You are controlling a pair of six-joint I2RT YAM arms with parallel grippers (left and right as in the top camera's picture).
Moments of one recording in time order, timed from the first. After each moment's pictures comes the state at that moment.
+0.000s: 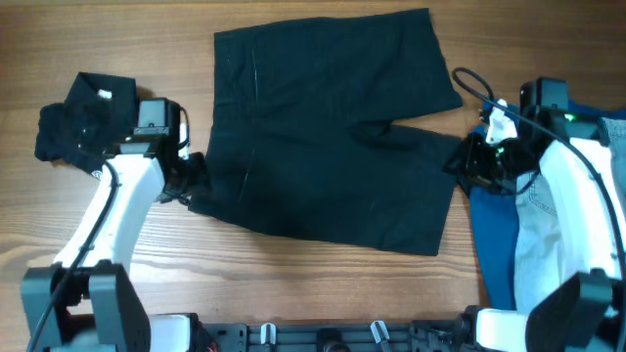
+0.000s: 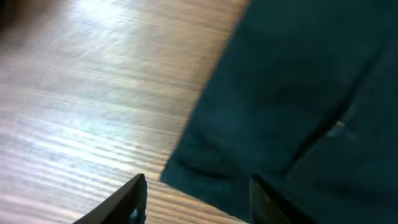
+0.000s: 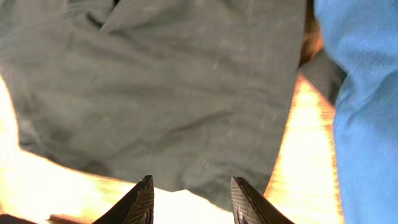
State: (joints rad) left arm 0.02 1.54 1.00 -0.88 -0.01 -0.25; right arm -0.17 1.51 1.19 -1.15 -0.41 0.13
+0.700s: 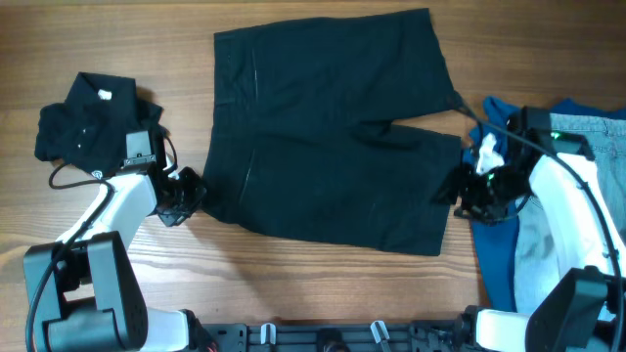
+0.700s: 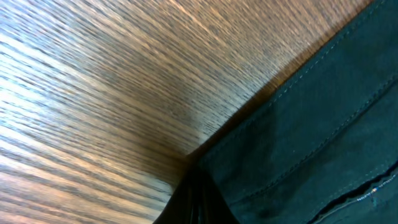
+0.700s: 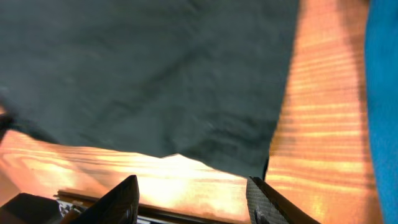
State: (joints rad) left arm 0.15 1.61 0.77 -0.58 0.23 -0.55; right arm -0.17 1.49 0.99 -1.17 -0.41 0.19
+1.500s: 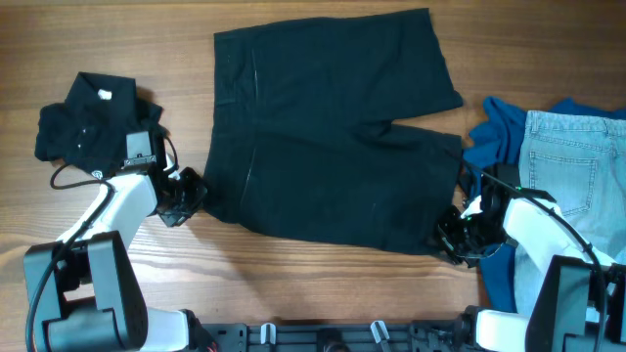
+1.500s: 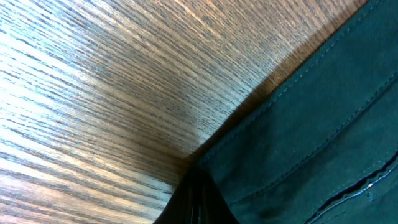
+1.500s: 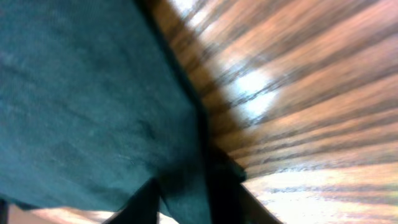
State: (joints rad) left arm 0.15 1.61 0.77 -0.58 0.24 -0.55; right arm -0.16 1.48 0.59 -0.81 -0.44 0.59
